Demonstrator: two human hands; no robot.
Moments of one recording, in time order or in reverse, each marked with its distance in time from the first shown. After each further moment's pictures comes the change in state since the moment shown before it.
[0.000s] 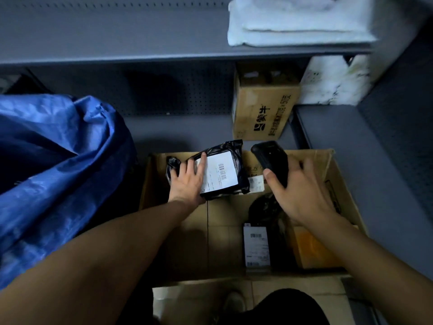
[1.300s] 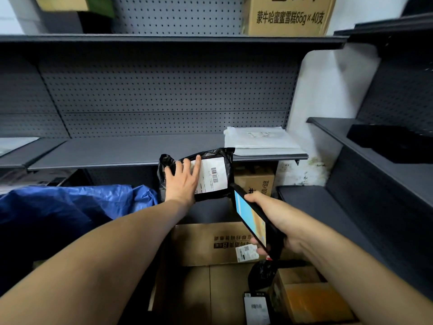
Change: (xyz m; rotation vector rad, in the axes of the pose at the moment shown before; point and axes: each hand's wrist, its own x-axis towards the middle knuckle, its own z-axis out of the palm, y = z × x) left_hand -0.047 -0.046 -0.261 0.245 0.377 -0.089; right_hand -0.141 -0.111 -0.189 0.930 -0.398 0.343
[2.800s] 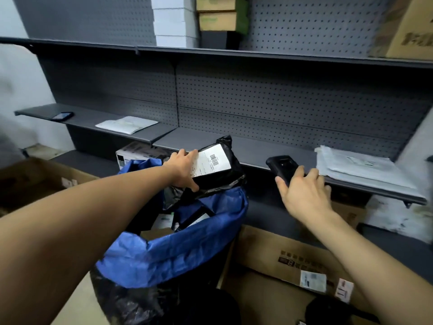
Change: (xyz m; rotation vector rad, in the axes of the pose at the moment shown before) left_hand -0.099 -0.278 -0.029 -0.387 -0.340 -0.317; right_hand 0.035 -0.076 0.159 -1.189 0.652 -0.752
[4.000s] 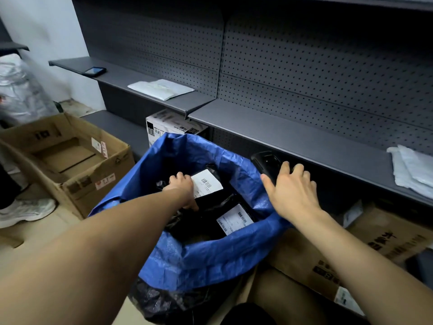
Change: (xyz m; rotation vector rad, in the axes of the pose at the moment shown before) left_hand 0.031 -0.125 0.148 0.013 -0.284 -0.402; right_hand 0.033 -0.163 0.092 -0.007 -0.081 -0.272
